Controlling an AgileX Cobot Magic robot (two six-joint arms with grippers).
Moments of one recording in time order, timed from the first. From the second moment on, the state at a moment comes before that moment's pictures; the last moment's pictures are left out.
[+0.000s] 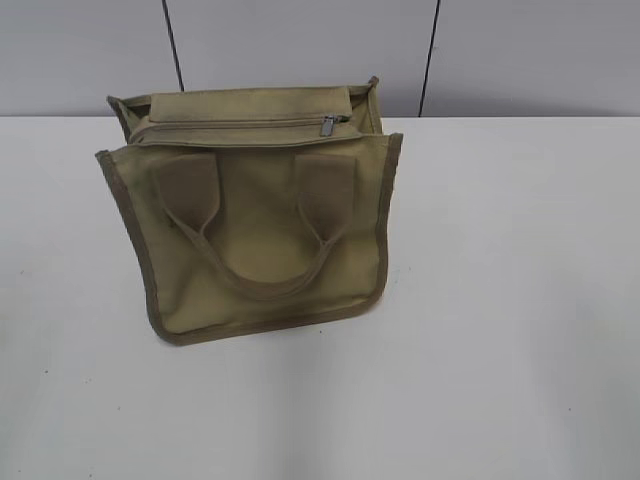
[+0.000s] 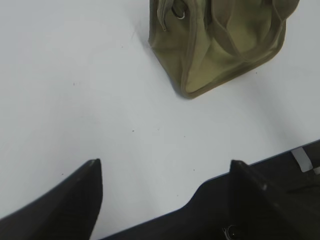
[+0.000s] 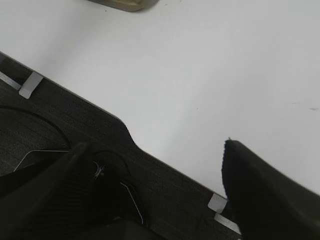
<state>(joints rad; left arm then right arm) -0.35 0.32 -0.73 -0.04 1.18 0.03 0.48 0.44 -0.73 0.08 1.22 -0.08</state>
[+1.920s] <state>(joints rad) 0.01 -0.01 -0.54 -0.12 1.05 0.05 -0.01 0.00 -0.46 0.07 1.09 -0.08</state>
